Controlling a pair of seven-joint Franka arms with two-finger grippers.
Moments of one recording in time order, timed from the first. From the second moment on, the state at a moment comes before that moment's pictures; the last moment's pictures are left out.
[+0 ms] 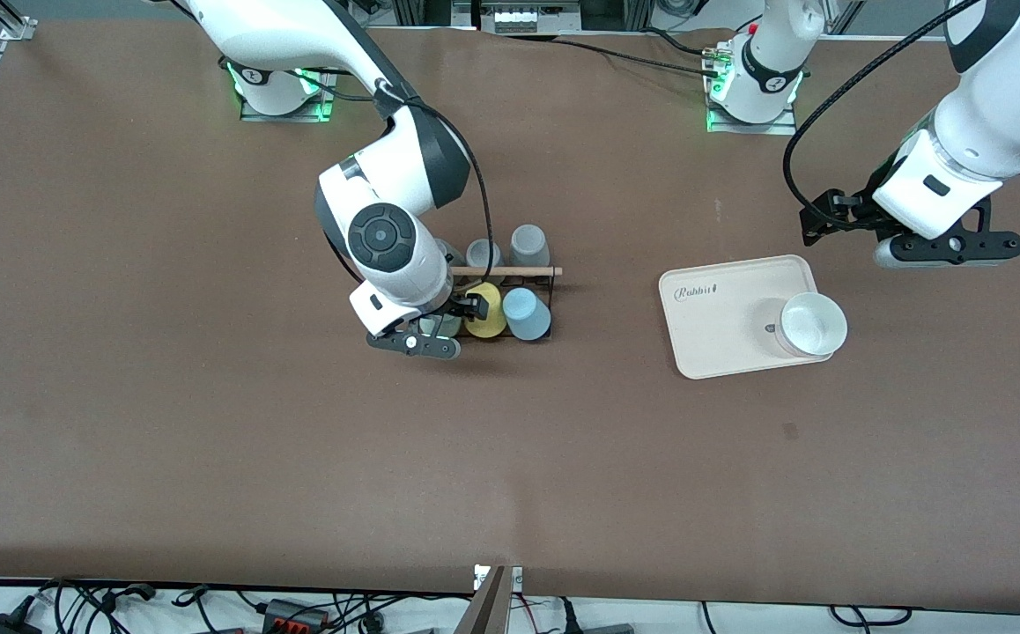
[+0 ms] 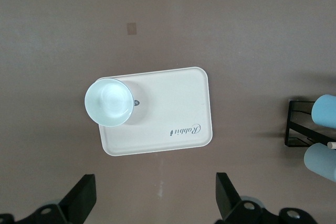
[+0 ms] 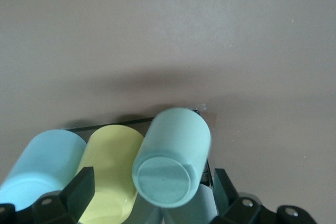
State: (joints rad) left arm -0.14 0.04 -0.04 -1.63 -0.02 1.63 -0.23; right arm 0.63 0.66 -0.05 -1.30 0.12 1.92 0.71
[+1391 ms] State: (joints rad) left arm -0.14 0.04 -0.04 -1.63 -0.02 1.63 -0.23; right arm 0.14 0.43 -0.08 -1.19 0.03 1.67 0.17
